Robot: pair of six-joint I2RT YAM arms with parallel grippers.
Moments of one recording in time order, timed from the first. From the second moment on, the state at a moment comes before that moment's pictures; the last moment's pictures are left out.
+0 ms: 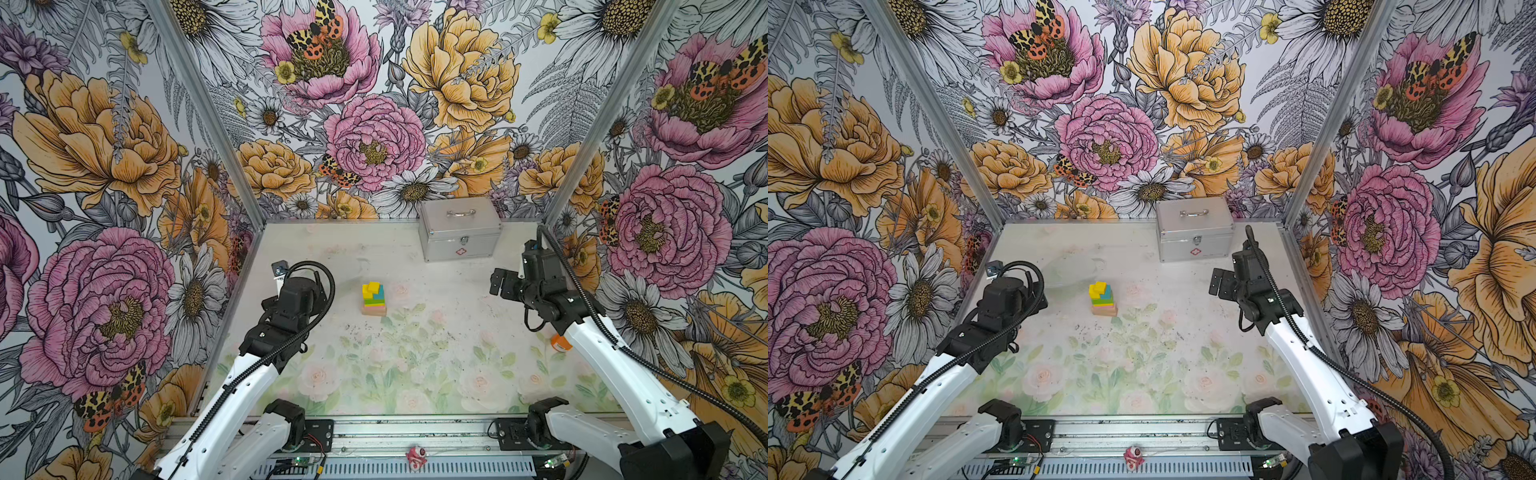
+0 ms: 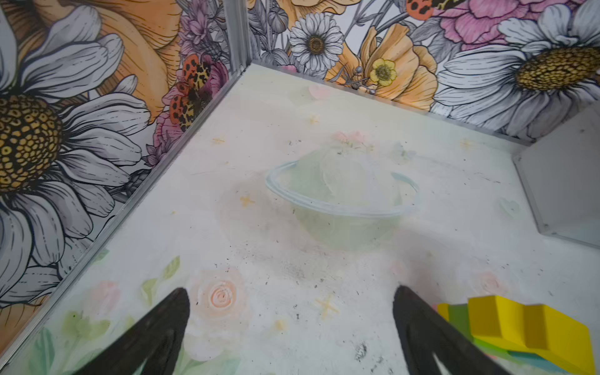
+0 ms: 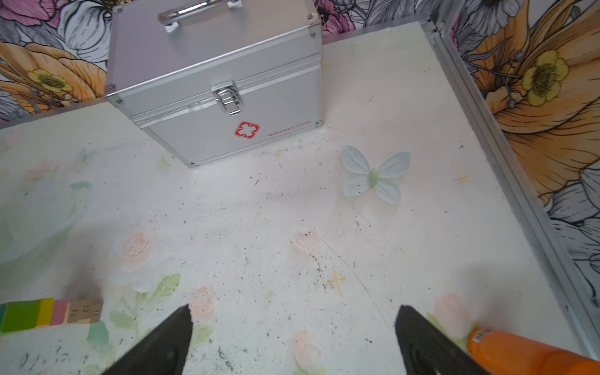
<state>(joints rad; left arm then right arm) -0.32 0.82 0.72 -0.49 -0.57 -0.46 0.24 1.08 1.00 -0.71 0.19 0.37</state>
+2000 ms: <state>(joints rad) 0.04 1.31 0.24 0.93 -0.39 -0.21 0.09 1.36 0.37 0.69 0.47 0.05</state>
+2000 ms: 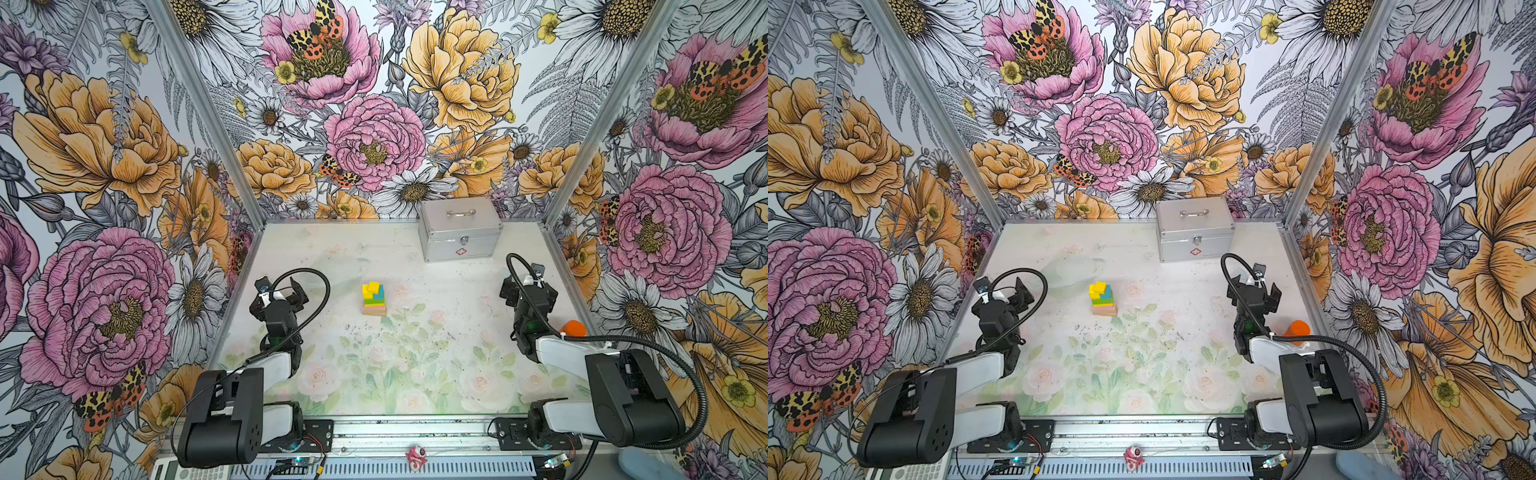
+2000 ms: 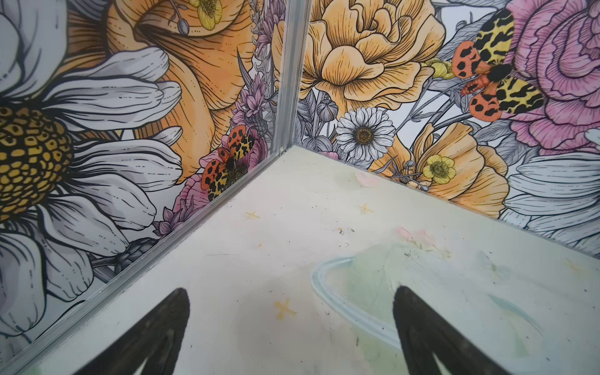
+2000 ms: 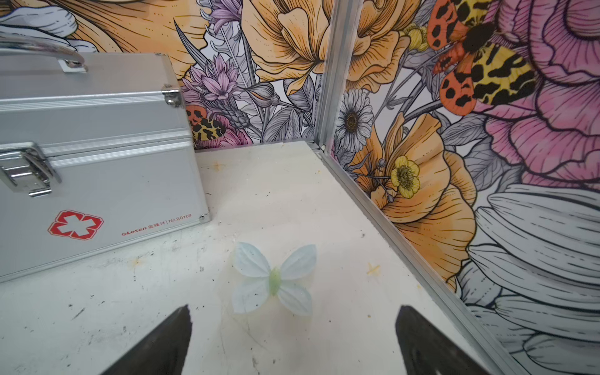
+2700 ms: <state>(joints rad) 0.03 1.55 0.36 1.01 -0.14 -0.10 0.00 1.54 0.37 0.87 0.22 0.01</state>
